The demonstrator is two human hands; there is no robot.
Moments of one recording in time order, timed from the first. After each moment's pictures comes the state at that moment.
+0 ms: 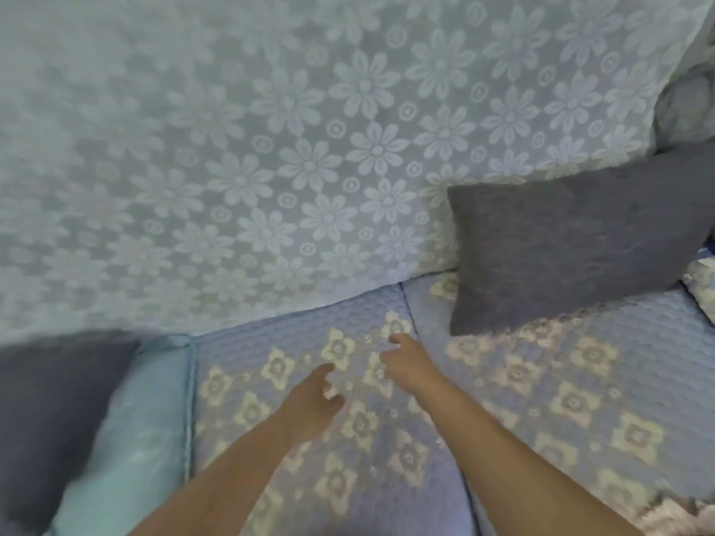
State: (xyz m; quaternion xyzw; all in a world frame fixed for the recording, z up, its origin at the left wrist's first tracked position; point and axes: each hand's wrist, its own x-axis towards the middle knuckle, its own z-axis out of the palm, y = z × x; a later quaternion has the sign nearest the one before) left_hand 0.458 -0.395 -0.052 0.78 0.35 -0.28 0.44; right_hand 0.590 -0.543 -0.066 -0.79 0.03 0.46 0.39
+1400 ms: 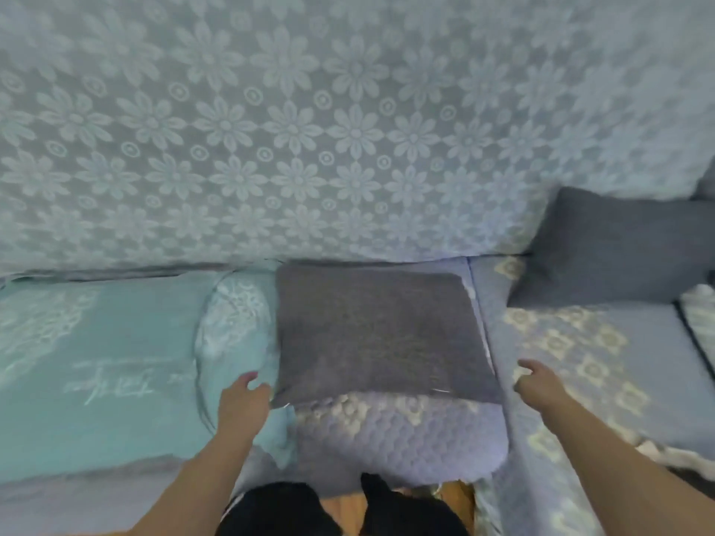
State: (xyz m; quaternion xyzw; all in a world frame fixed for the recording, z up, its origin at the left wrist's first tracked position) left_hand 0.140 -0.178 -0.034 0.62 0.60 -0.05 0.50; right_hand 0.407 -0.524 0.033 -0.90 0.17 0.34 0.22
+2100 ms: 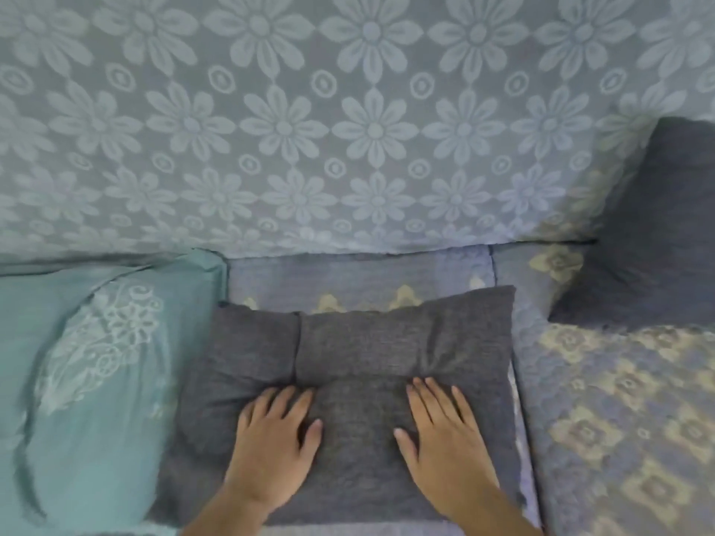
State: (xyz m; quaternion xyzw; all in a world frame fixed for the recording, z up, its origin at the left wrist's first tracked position) left_hand 0.268 -0.295 -0.204 0.92 0.28 -0.21 0.15; right_hand 0.434 -0.510 -0.190 -0.88 -0.36 0.32 -0.02
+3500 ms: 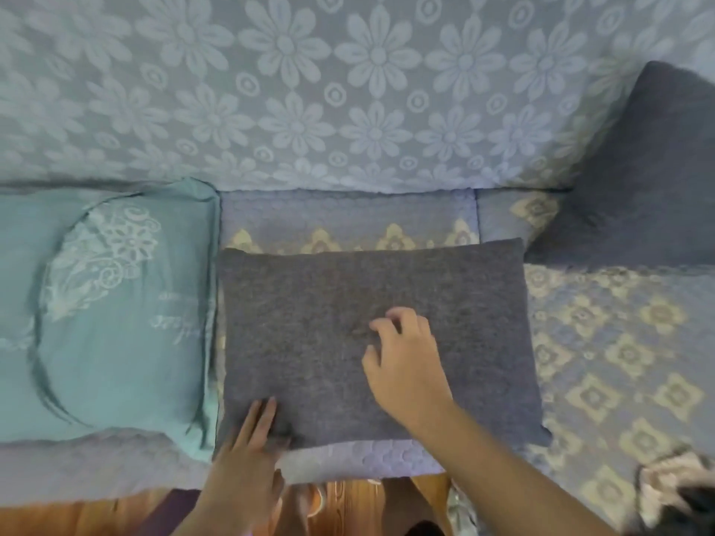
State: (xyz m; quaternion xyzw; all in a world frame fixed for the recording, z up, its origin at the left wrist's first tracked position) left_hand 0.125 -0.361 -0.222 0.93 0.16 -0.29 0.12; right_hand 0.390 -0.465 -0.108 -0.90 -0.32 0.29 0.09
